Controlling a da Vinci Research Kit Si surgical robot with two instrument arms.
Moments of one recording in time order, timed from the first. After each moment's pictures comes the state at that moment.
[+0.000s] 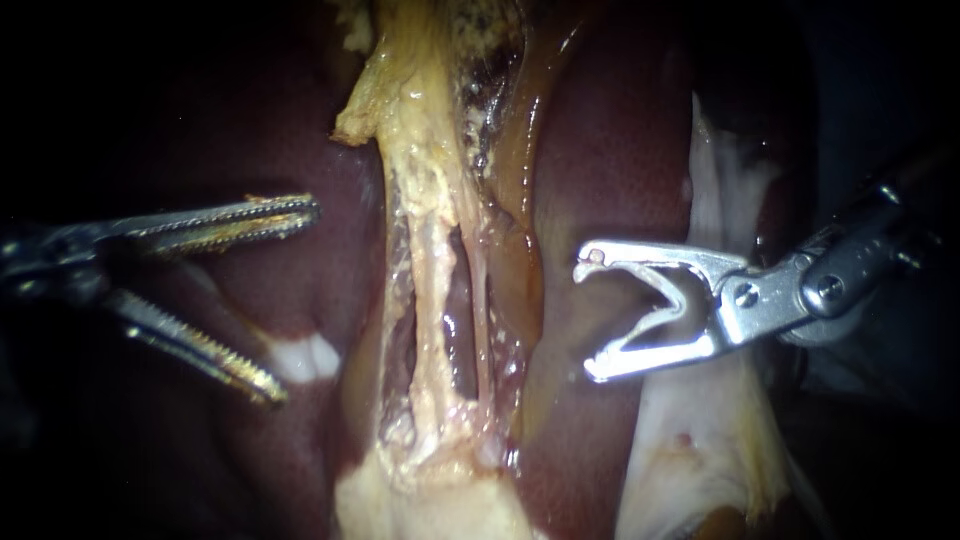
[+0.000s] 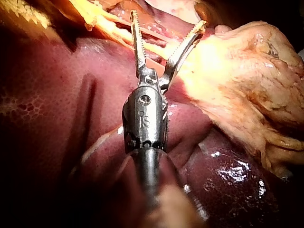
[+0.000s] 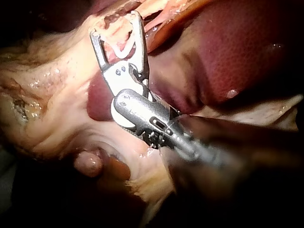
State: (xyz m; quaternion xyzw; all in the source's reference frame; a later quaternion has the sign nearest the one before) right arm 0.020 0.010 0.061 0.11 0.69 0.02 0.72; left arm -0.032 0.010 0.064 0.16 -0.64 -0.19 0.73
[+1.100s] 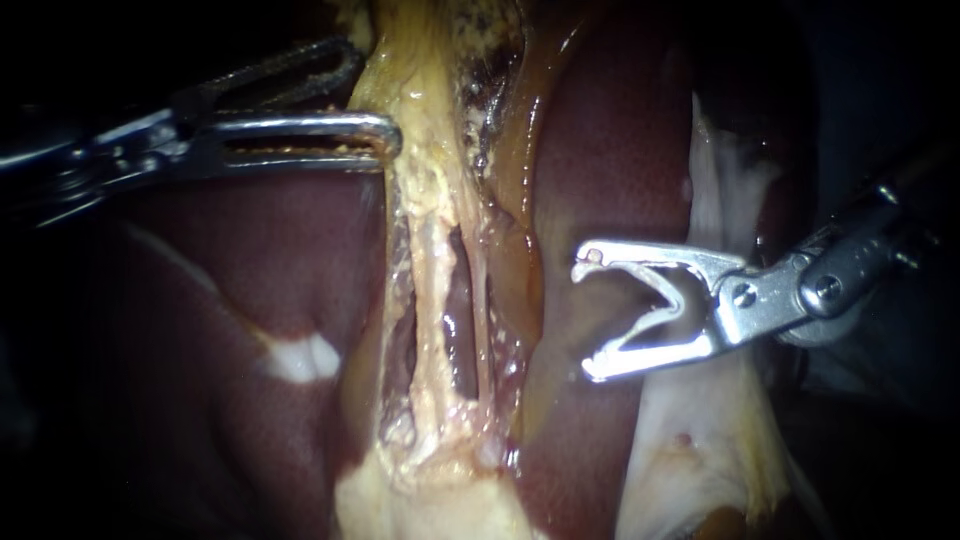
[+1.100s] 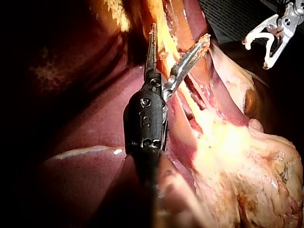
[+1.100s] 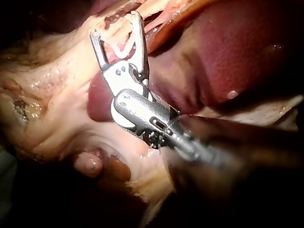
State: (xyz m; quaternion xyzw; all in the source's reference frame) right arm 0.020 0.010 0.061 0.11 0.69 0.02 0.72; left arm -0.035 0.018 0.068 0.11 -0.54 -0.46 0.69
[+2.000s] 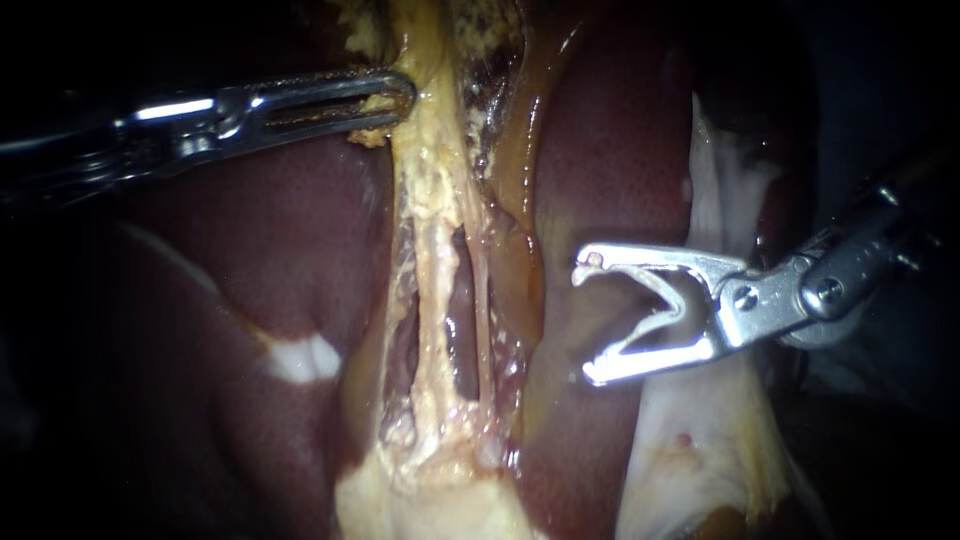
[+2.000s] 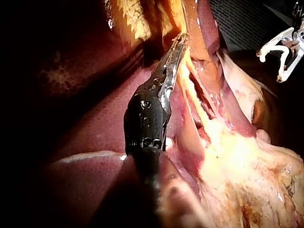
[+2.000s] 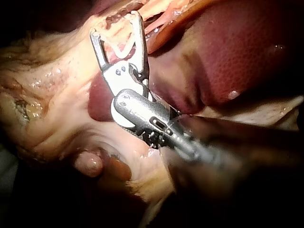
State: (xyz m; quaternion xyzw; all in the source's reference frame) right arm 0.020 0.010 0.060 0.11 0.69 0.02 0.72; left arm -0.035 0.019 0.069 0.13 -0.50 -0.47 0.71
